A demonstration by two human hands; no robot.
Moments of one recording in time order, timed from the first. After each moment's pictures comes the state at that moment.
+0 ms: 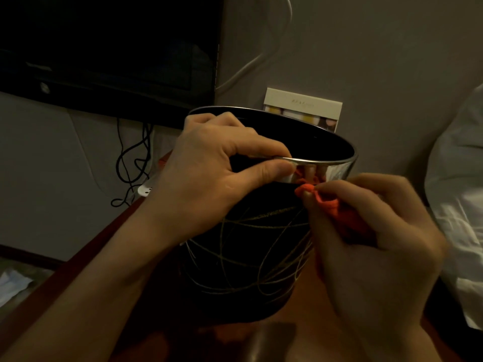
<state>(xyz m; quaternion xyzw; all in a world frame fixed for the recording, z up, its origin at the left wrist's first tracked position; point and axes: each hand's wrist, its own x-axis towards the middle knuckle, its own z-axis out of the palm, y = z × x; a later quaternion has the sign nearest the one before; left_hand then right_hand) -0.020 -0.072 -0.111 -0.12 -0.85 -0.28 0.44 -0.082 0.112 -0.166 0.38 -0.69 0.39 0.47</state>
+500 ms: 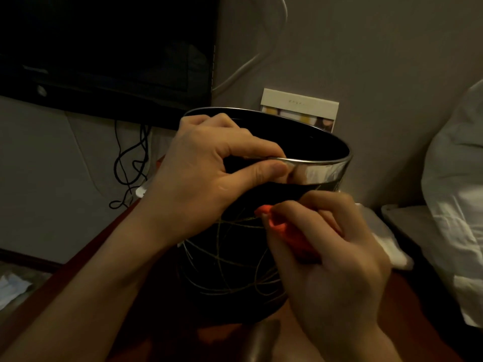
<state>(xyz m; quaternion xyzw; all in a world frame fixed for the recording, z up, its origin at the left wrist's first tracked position) -0.020 -0.072 -0.112 -0.13 -0.84 -0.28 0.44 -0.075 0.099 -0.183 0.40 -0.71 0.35 0.47</state>
